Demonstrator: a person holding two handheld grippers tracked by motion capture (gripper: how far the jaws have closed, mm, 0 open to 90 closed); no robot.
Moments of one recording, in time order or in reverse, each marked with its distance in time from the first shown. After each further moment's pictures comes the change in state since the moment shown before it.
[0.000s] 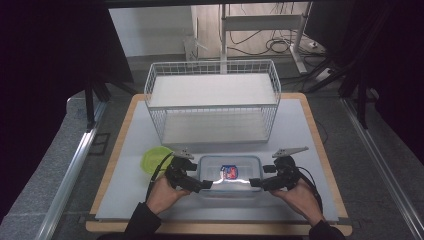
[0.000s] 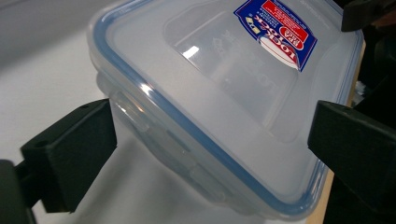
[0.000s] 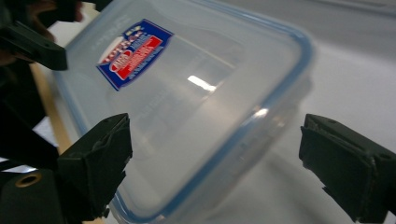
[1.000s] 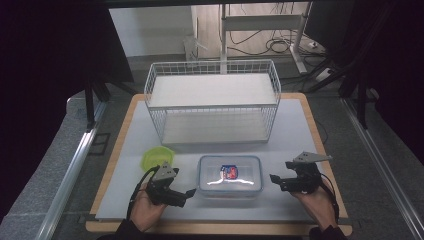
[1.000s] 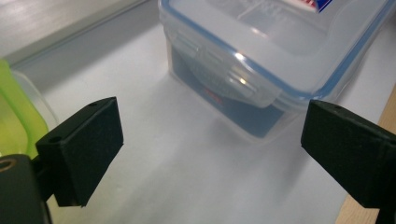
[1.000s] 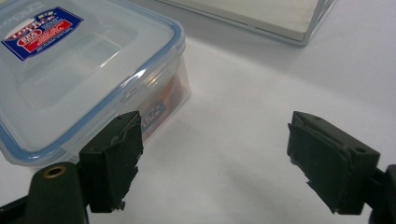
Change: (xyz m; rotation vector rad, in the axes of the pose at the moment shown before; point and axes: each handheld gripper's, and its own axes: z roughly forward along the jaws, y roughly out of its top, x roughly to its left) left arm -0.019 -0.049 -0.041 -0.123 0.264 0.150; right arm -0.017 -0.026 -0.042 -0.109 -0.286 -0.097
